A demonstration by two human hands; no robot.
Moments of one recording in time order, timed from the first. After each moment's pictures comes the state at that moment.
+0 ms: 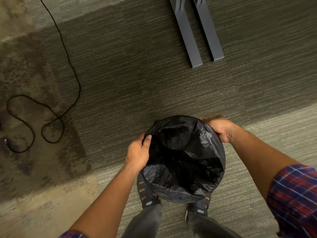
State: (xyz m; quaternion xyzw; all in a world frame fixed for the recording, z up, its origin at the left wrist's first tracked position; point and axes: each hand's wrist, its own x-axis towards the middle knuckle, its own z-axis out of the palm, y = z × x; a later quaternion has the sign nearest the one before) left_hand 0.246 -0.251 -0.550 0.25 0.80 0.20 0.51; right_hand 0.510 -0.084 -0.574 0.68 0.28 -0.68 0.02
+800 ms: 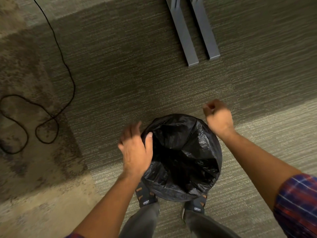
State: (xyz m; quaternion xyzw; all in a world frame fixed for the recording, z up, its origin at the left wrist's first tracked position) left_hand 0.267 -0.248 -0.521 0.46 0.84 0.09 0.26; right_hand 0.507 -0.084 -0.549 0.71 0.60 -0.36 -0.08
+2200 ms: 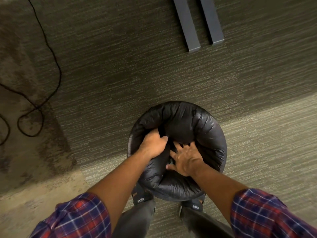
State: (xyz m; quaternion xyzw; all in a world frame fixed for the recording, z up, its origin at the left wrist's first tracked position) left_hand 0.305 -0.220 -0.623 0.33 0.76 0.00 0.55; right_hand 0.462 -0.231 -0.640 0.33 0.79 -0.23 0.47
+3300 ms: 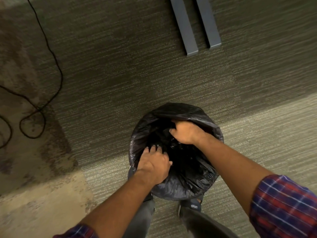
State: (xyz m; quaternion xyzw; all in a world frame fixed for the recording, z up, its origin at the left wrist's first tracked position) left_hand 0.326 -0.264 -0.576 0.66 0.58 -0.30 0.36; right_hand 0.440 -0.128 -0.584 0.49 0.72 -0.43 0.27
